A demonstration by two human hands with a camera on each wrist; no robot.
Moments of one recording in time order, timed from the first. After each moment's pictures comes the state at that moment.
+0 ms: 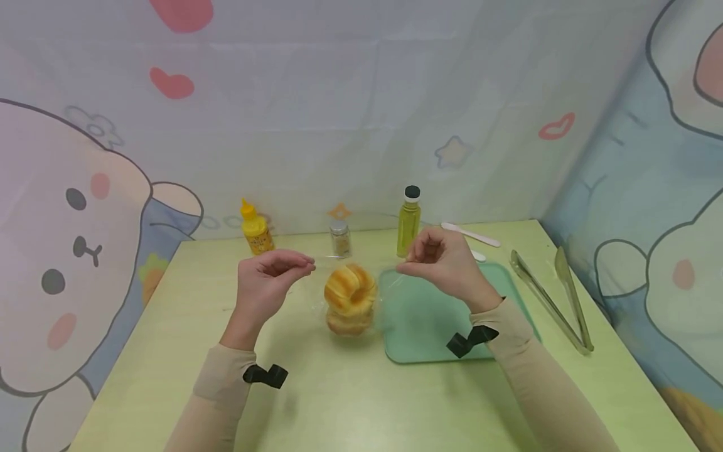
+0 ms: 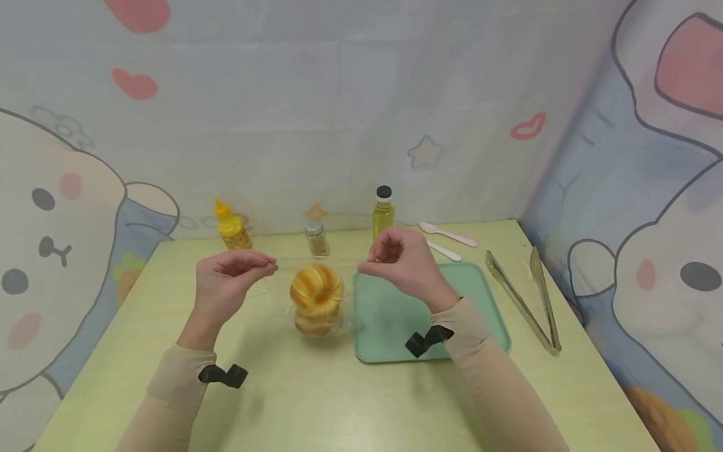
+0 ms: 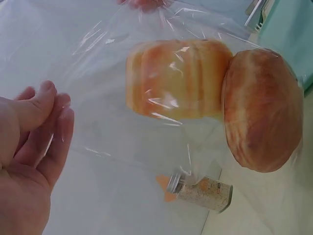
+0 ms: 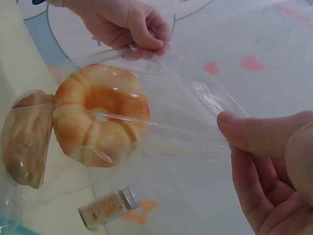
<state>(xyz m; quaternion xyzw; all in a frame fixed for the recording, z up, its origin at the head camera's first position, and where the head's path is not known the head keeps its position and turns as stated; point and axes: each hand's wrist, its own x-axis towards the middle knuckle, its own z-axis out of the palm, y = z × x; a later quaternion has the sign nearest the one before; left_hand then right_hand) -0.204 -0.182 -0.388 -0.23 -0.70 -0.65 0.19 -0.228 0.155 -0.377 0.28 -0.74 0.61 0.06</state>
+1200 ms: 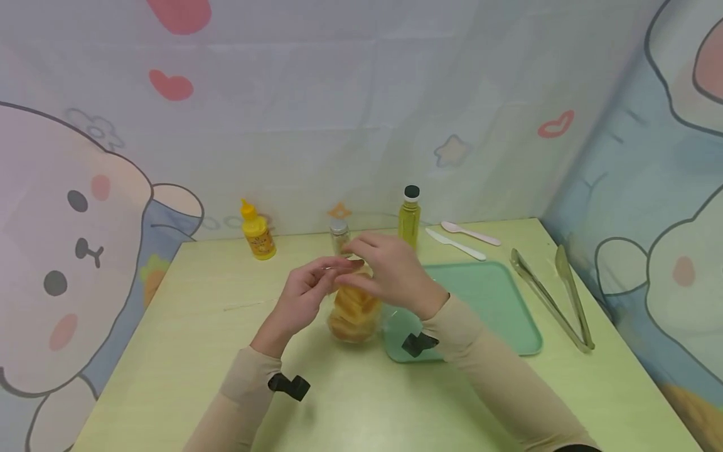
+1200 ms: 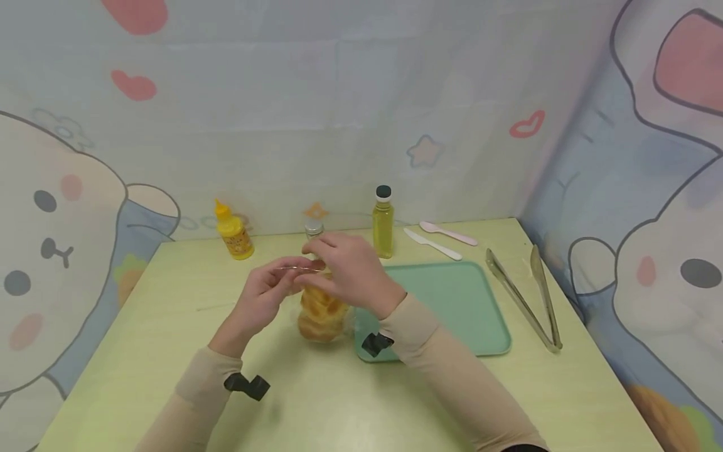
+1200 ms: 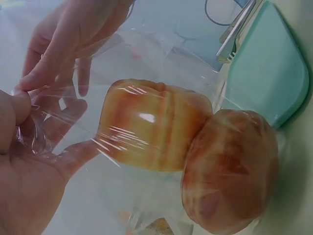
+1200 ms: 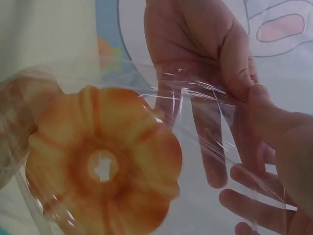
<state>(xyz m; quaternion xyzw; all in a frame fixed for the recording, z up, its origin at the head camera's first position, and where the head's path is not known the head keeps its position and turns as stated) -0.199 -0.143 -0.403 -0.31 -0.70 -0.64 0.02 -0.226 0.073 -0.366 0.44 -0.82 0.26 0.28</state>
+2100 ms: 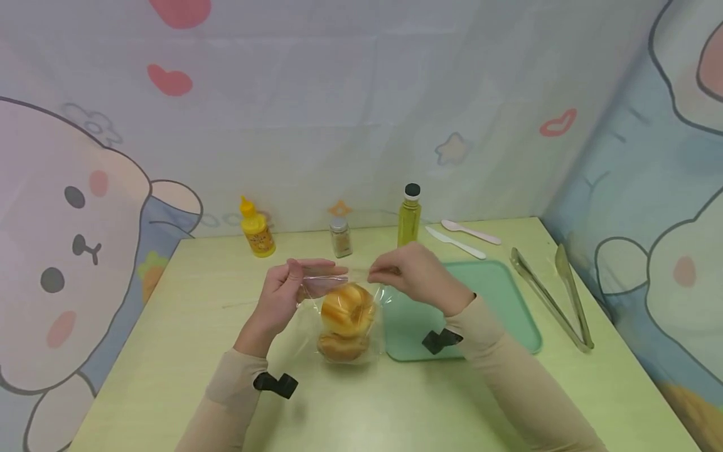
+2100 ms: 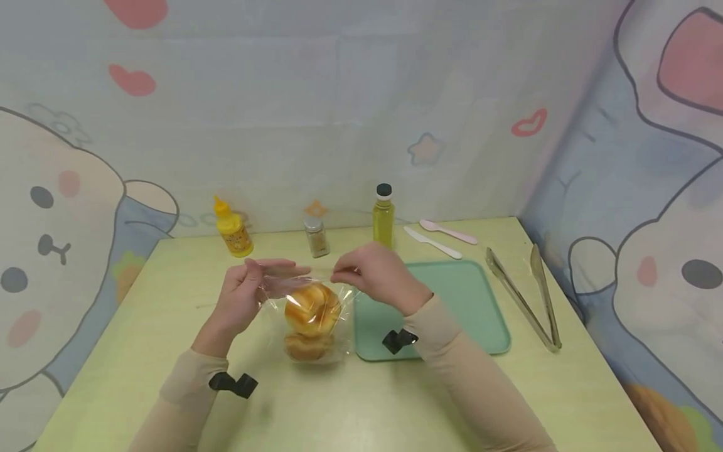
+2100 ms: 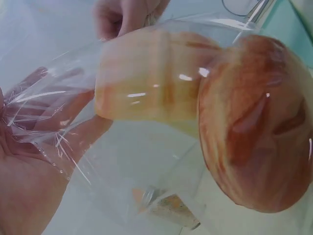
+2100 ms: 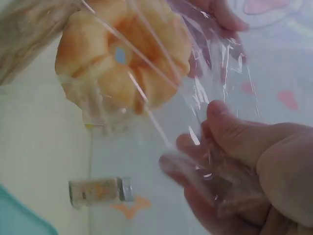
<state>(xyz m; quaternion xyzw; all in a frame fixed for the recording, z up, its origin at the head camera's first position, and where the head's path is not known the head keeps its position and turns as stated) -0.197 -0.165 -0.404 -0.32 -0.65 -0.69 0.00 -0.230 0.111 -0.376 0.41 -0.85 0.31 0.09</state>
